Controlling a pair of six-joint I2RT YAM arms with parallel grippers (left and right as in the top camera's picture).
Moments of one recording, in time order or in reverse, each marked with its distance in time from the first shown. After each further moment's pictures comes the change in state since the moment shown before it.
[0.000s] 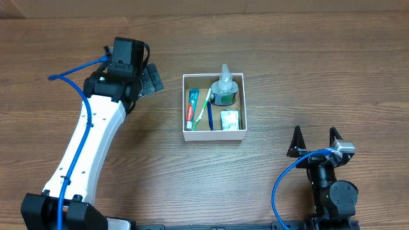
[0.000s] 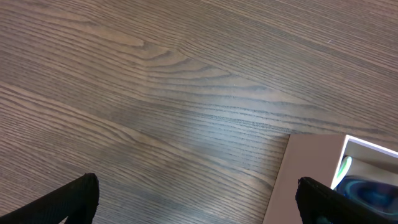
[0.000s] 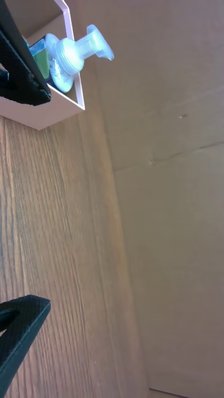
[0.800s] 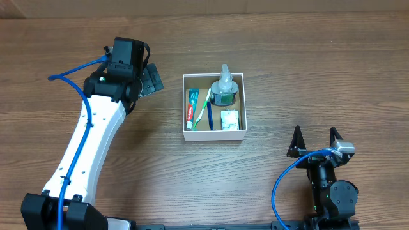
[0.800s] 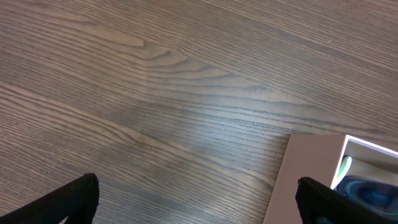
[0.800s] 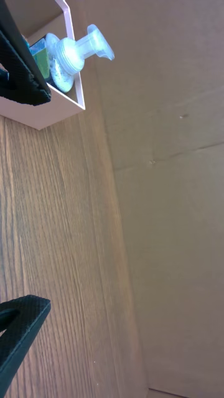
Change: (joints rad) left arm 0.000 0.000 0.000 0.000 0.000 0.000; right arm 0.000 0.000 0.000 0.000 0.000 -0.003
